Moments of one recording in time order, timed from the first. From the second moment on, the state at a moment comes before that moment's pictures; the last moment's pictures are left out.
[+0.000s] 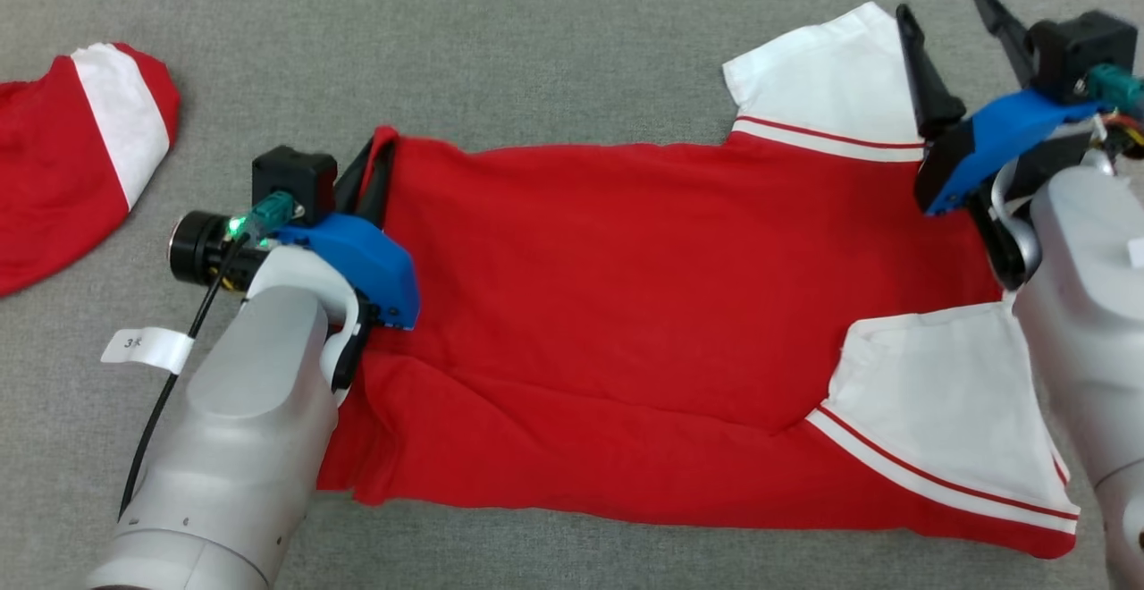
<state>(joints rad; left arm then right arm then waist) -0.86 0.13 -0.48 1.08 -0.40 -0.13 -0.26 -0.96 -0.26 0.24 0.92 0.19 0.13 -0.26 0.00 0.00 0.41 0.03</state>
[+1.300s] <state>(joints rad) -0.73 0.11 -0.39 0.76 -0.29 -0.12 -0.26 -1.19 -0.34 0.42 1.15 0.48 0.13 -0.08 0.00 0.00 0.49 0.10</state>
